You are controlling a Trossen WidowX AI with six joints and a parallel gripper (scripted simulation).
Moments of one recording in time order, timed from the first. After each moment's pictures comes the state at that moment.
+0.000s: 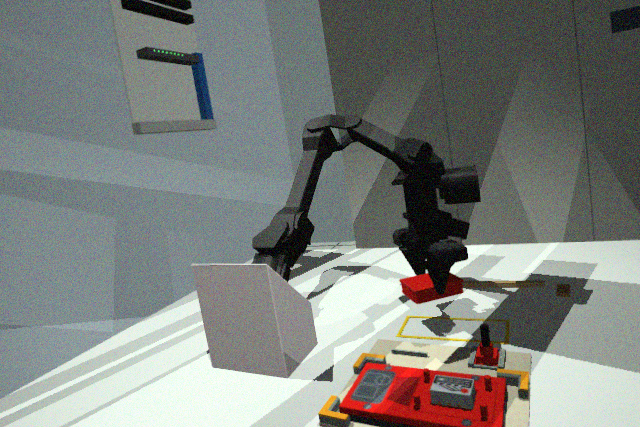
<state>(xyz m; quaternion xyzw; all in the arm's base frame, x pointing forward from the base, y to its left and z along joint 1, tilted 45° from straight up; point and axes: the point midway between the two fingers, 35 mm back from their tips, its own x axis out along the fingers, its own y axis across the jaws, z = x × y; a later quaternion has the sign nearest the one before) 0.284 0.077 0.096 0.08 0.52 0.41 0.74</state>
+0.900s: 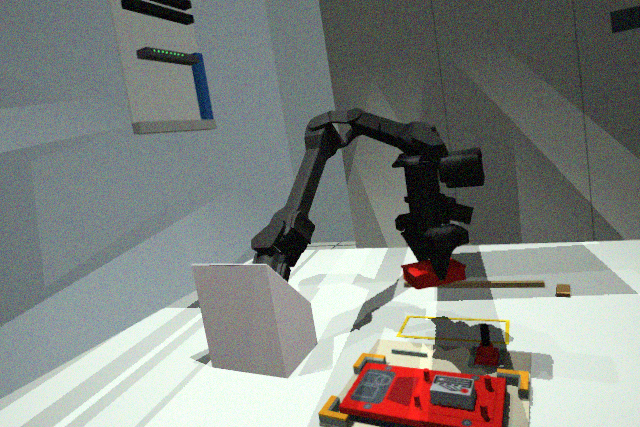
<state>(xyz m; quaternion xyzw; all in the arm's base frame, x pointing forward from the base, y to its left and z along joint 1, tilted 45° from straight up) 0.288 0.044 0.109 0.10 0.53 0.40 0.74</state>
